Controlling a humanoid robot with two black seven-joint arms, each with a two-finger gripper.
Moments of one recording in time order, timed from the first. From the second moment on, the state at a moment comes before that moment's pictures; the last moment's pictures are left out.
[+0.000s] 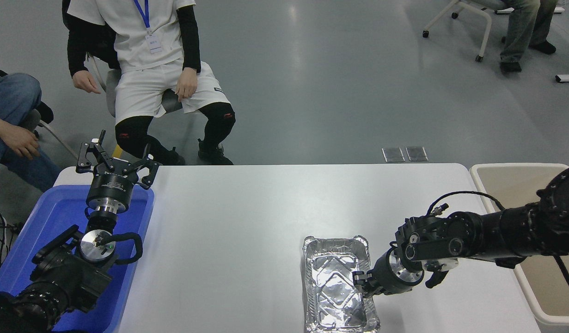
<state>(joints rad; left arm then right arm) -0.65 0.17 -0.93 -0.29 -0.23 -0.69 -0.38 1.27 -0.19 -0.83 1.15 -0.33 0.27 -0.14</state>
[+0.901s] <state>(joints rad) -0.65 0.17 -0.93 -0.29 -0.23 -0.69 -0.38 1.82 -0.43 -0.99 1.38 -0.35 0.65 -0.16</state>
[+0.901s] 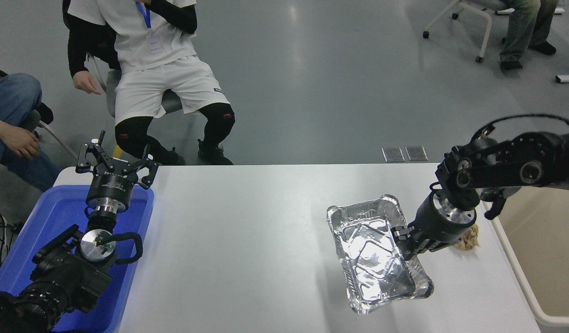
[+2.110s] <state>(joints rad) -0.65 0.17 -0.93 -0.29 -0.23 -0.69 -0.38 2.23 -0.55 -1.05 1.45 -0.39 0.78 -0.21</state>
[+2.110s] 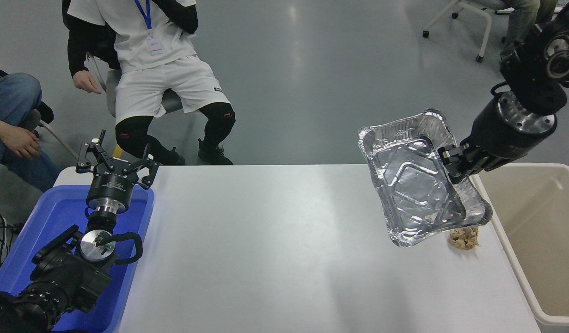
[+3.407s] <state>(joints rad) -0.65 0.17 -0.93 -0.29 -0.23 -0.69 -0.38 1.52 -0.86 -0.80 0.70 -0.47 0.79 -0.21</state>
